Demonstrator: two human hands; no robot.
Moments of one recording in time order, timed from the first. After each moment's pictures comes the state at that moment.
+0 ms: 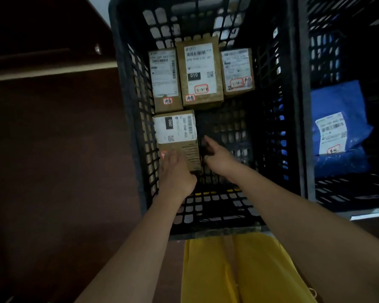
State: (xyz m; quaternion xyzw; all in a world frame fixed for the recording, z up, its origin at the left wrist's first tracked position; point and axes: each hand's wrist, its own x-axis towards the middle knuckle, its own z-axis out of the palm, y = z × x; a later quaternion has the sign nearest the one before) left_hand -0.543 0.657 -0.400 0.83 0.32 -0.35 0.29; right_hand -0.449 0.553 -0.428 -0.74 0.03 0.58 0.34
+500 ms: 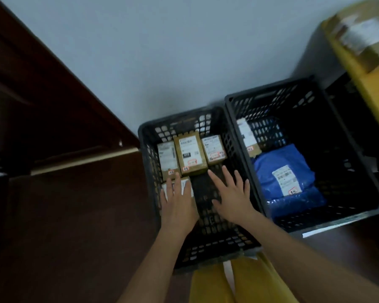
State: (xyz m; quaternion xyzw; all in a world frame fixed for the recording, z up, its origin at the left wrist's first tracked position) left_hand -0.502 0.658 -0.223 0.93 0.19 -0.26 0.15; right_hand -0.429 0.517 -0.255 -0.92 -0.20 0.33 0.12
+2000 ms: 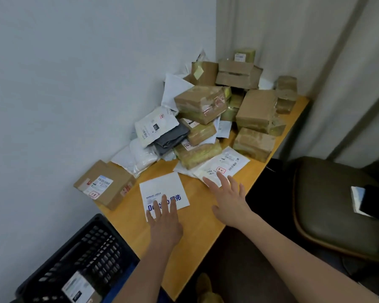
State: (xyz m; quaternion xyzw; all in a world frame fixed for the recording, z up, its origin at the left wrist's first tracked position) left_hand -0.167 0.081 -0.096 0.98 -0.10 -0.18 0.00; right_hand -0.195 -0.108 -0.054 -0.98 0.06 0.12 0.15
